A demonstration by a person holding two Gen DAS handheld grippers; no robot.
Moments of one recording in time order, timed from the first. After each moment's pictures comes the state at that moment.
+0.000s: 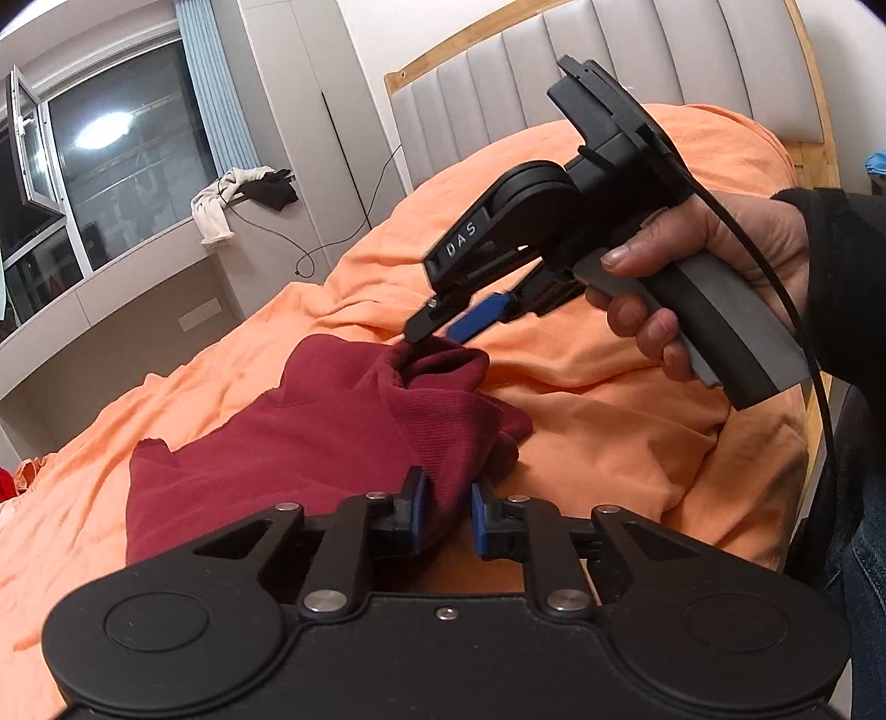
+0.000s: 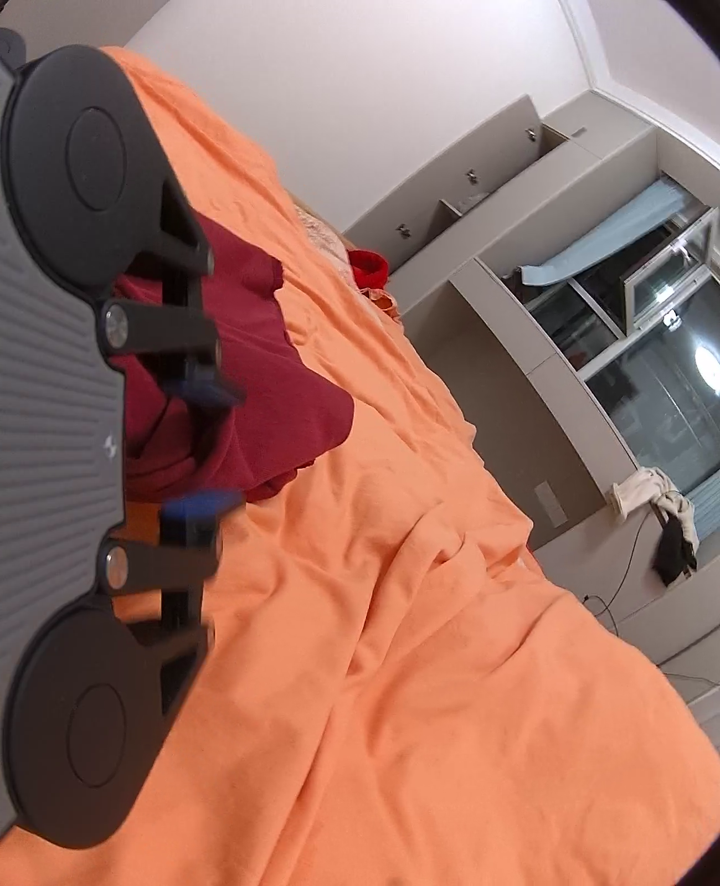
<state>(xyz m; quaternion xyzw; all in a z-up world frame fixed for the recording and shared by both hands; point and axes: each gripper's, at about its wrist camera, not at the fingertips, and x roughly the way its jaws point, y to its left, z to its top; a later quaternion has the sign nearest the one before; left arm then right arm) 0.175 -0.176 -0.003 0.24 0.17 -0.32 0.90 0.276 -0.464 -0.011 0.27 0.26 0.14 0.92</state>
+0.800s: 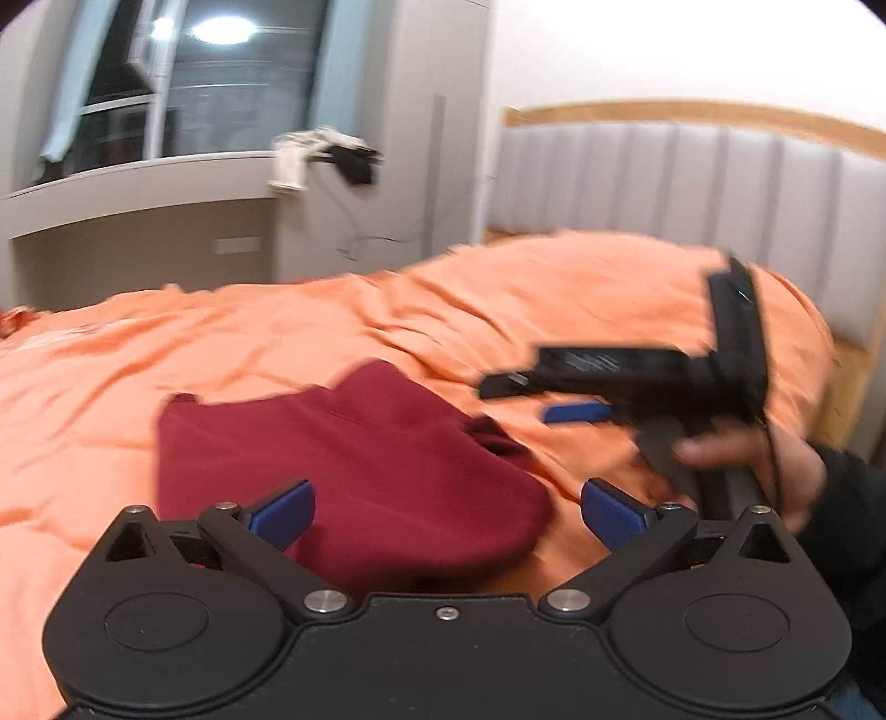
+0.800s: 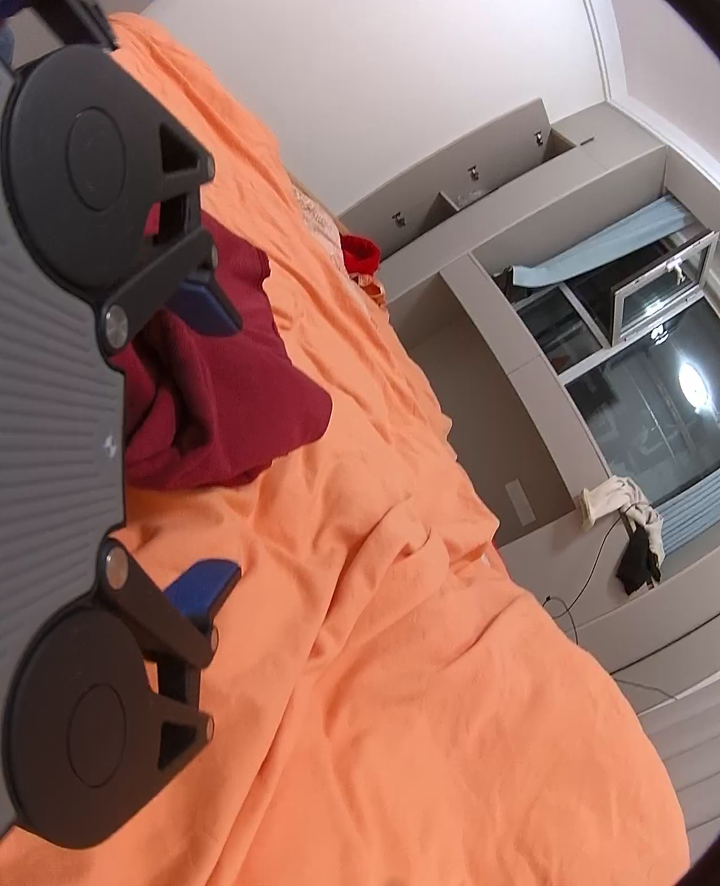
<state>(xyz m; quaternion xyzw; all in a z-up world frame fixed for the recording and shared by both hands) 0.204 -0.127 0.047 0.03 0.21 -0.29 0.93 0.265 -0.460 -0.001 0.24 0.23 0.12 0.94</state>
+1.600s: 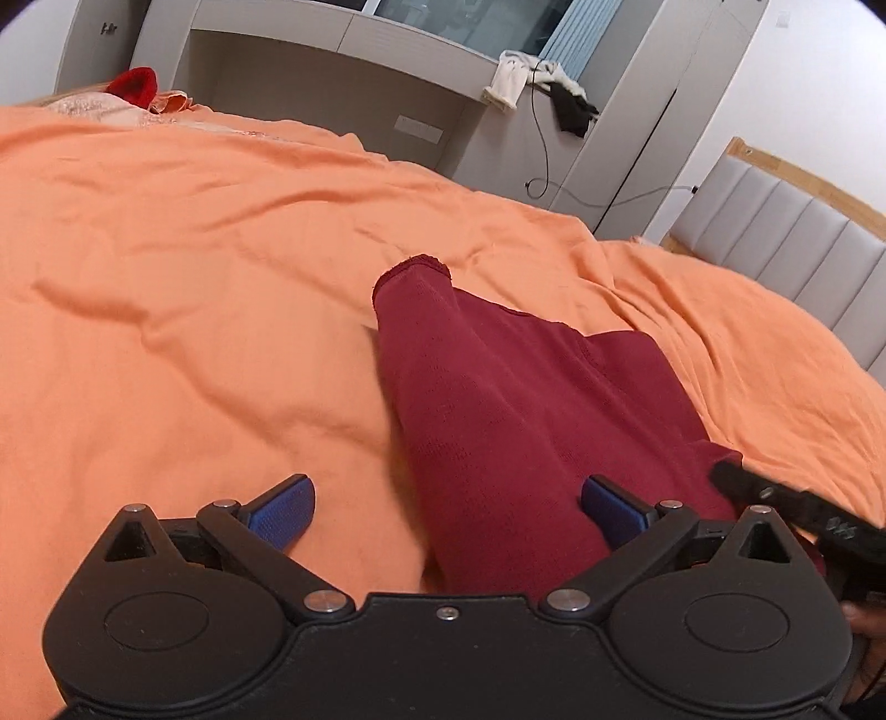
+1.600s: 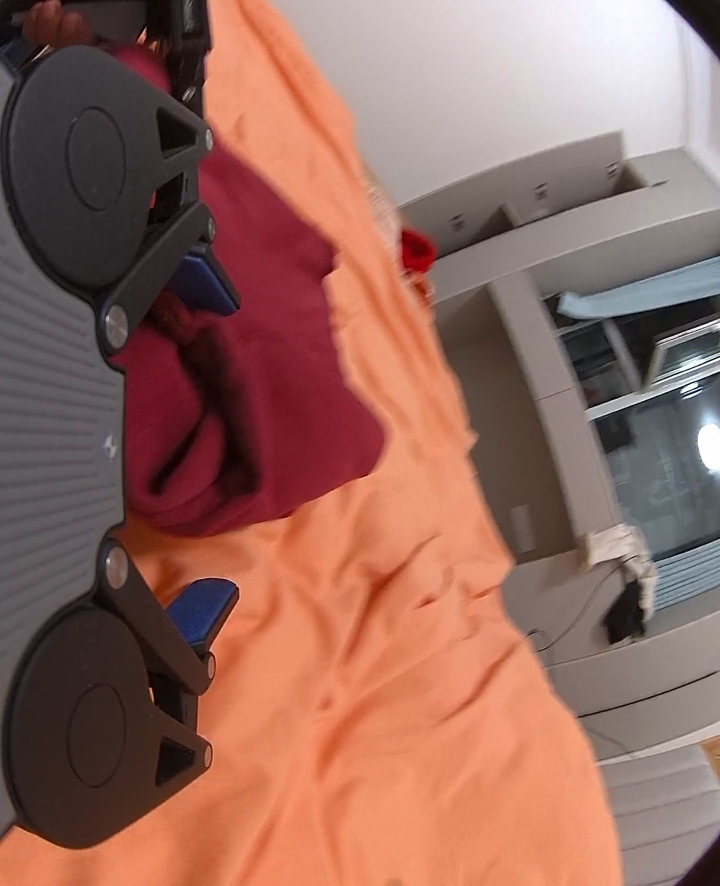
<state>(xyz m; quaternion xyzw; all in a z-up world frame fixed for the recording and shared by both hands) 0.304 -0.022 -0.013 -0.15 0.33 -0.16 0.92 0.278 -0.412 -0.022 0.14 0.26 0.11 0.95</state>
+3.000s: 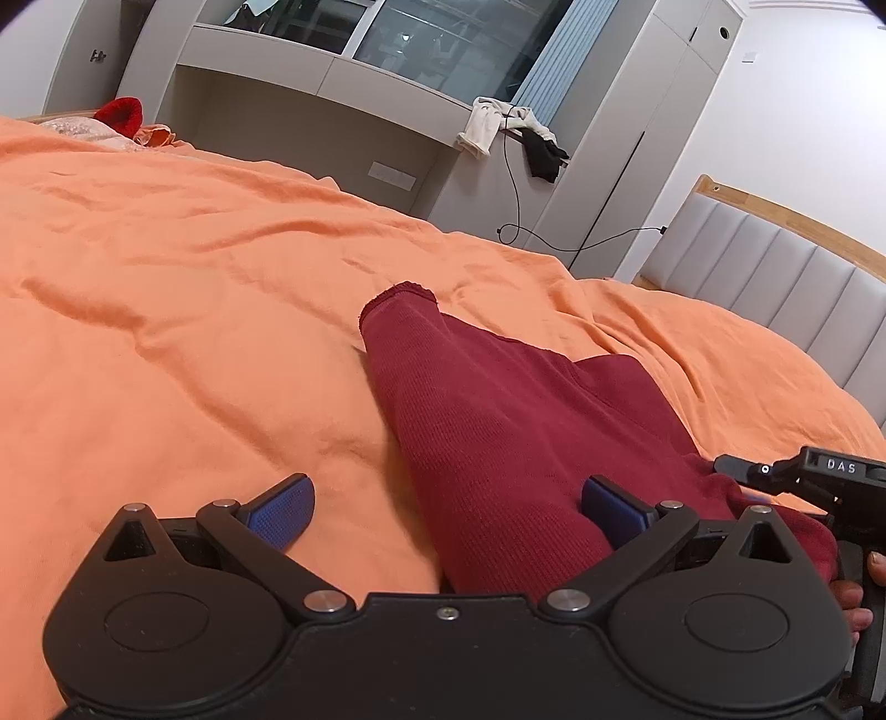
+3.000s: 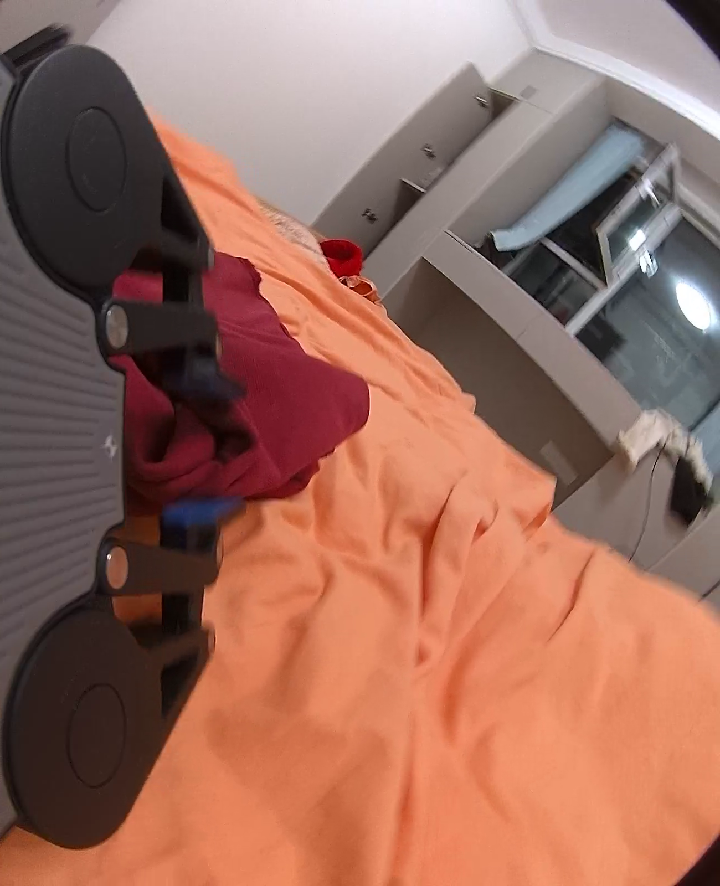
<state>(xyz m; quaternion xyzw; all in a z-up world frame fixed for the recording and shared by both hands) 0.297 -0.017 -0.033 -0.16 0.27 -0.19 0.93 0.279 -0.453 -0.027 0.33 0.27 0.11 0.90</state>
